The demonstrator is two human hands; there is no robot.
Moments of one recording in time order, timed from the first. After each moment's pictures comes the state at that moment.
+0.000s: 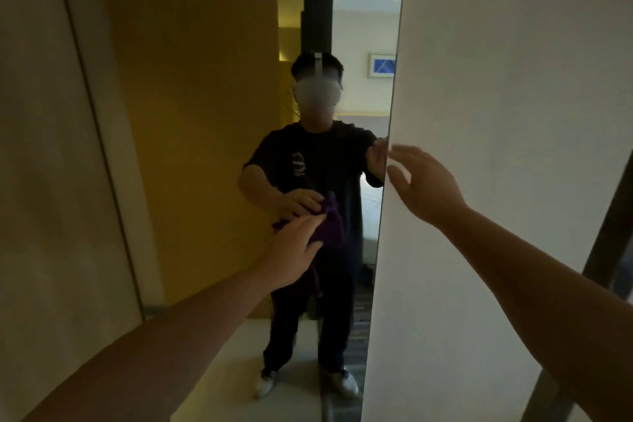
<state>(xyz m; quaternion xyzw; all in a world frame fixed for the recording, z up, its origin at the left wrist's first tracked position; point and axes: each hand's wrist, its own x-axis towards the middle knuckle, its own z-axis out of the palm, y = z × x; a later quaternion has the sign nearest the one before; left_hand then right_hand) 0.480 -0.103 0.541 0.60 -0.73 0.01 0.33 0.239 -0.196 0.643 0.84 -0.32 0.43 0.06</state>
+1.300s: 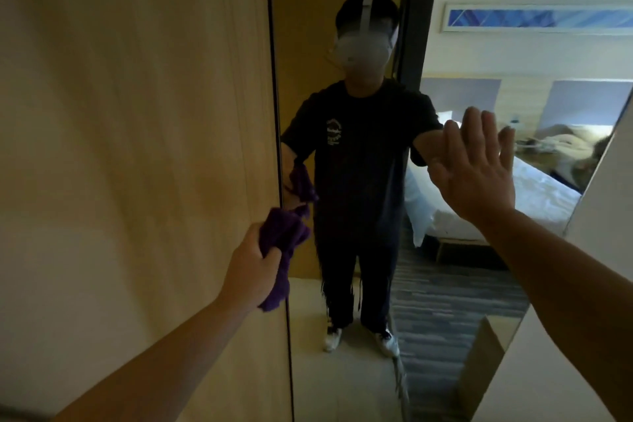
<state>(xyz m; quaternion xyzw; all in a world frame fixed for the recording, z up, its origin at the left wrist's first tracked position) 0.729 0.079 0.482 0.72 -0.41 -0.10 0.55 0.467 -0.173 0.562 0.79 -0.38 0.38 0.29</state>
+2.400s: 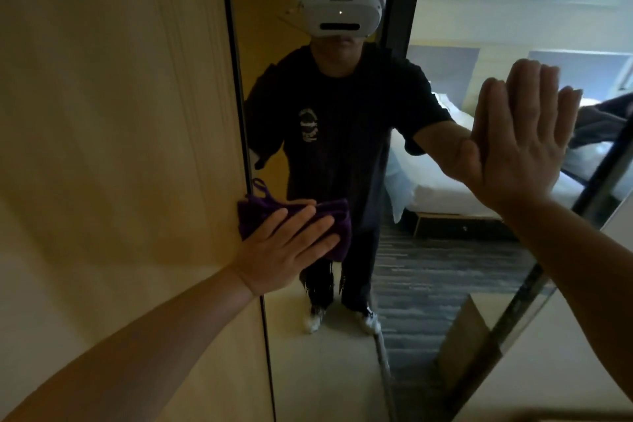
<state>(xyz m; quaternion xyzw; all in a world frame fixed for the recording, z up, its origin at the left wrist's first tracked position) 0.792 -0.063 0.393 0.42 -0.69 0.57 0.17 0.474 -0.225 0.545 0.69 -0.27 0.51 0.43</state>
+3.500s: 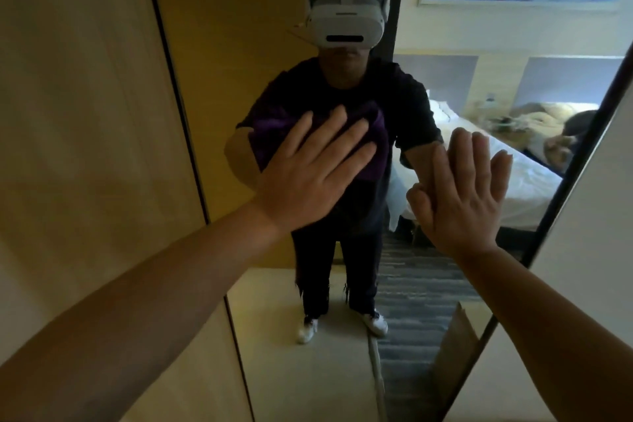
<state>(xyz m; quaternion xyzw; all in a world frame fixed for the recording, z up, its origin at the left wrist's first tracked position) 0.681 -0.114 0.531 0.40 -0.66 0.58 0.26 0.439 -0.234 0.479 0.72 -0.29 0.51 0.36</state>
